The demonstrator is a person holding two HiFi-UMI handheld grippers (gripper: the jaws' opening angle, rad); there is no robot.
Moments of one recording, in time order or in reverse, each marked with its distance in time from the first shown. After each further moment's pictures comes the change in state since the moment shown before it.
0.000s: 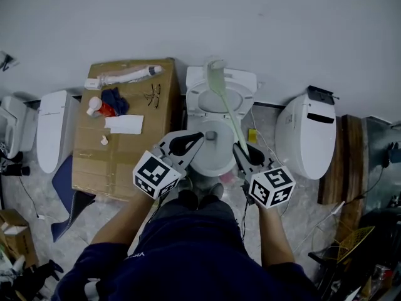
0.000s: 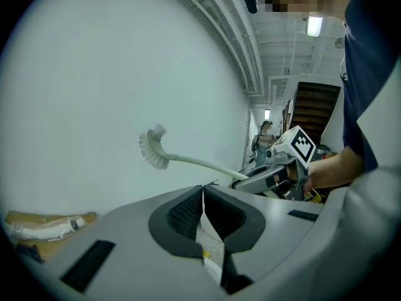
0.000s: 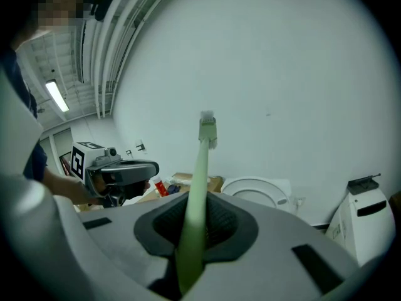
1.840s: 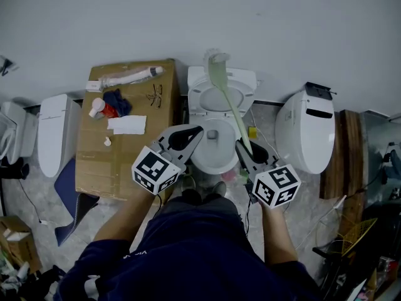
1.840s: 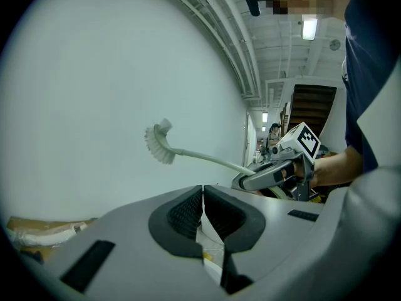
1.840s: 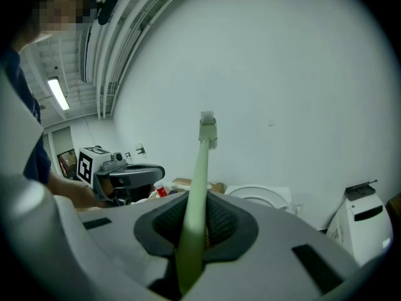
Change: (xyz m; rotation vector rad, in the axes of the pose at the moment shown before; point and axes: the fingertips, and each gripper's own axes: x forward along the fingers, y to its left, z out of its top) left arm -0.021 0.007 0.015 0.023 -0.042 -0.007; right arm -0.015 0.028 0.021 -0.025 -0.050 -0.023
